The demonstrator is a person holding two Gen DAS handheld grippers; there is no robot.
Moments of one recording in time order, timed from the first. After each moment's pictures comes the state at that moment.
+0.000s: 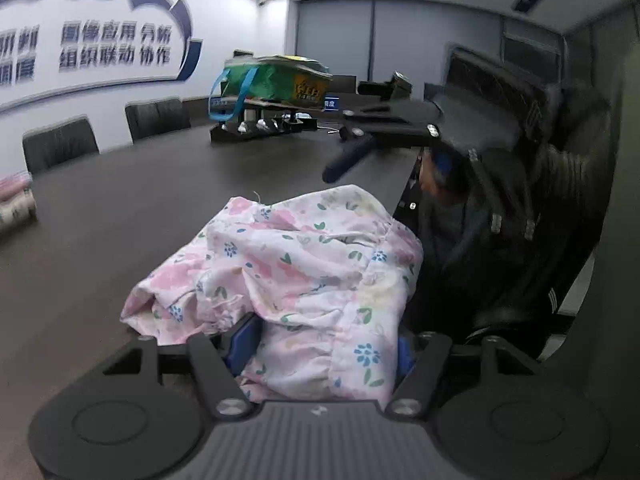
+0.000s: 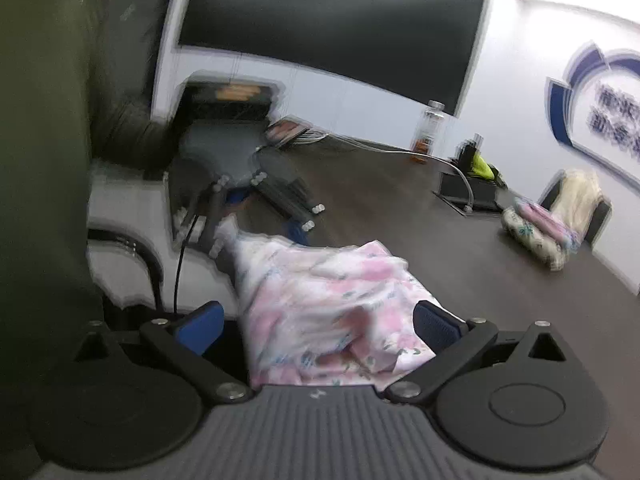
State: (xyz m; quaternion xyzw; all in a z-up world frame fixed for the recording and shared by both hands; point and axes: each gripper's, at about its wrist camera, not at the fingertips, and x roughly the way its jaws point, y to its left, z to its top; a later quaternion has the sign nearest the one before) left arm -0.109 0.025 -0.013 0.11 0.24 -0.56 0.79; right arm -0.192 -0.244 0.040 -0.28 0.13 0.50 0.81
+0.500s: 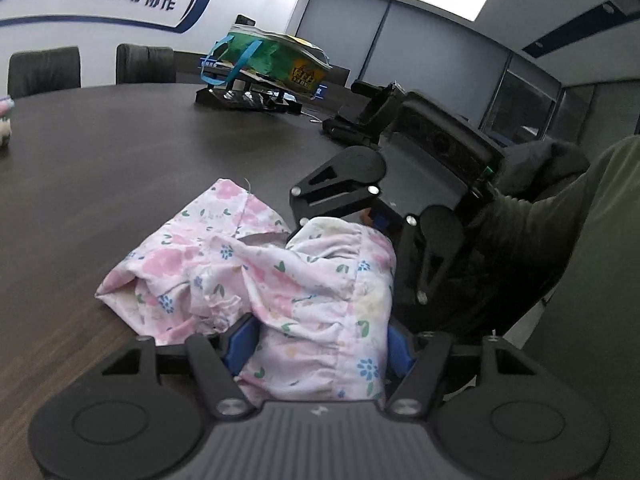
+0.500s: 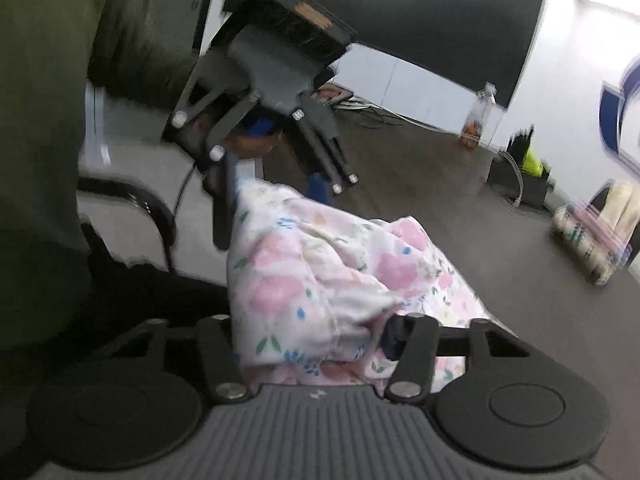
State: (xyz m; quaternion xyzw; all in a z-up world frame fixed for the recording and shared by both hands) left arm -0.087 0.035 0.002 0.05 0.30 -0.60 0.74; right arm -0.142 -0.217 0.018 -0.25 0.20 0.57 0.76
